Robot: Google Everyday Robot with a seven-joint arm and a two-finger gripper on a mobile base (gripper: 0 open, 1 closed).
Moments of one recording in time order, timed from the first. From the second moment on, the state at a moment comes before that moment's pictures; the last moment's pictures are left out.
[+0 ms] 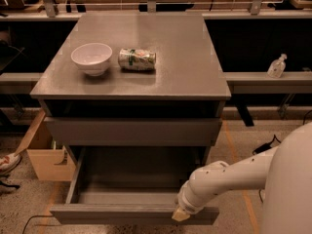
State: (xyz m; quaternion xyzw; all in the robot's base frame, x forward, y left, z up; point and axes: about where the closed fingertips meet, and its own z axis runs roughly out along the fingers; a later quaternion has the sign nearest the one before) arm 0.421 -0.088 0.424 -0.57 0.81 0.11 0.10
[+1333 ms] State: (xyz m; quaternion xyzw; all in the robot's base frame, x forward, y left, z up) arm 0.429 -0.105 0.440 -0.56 0.81 0.11 0.13
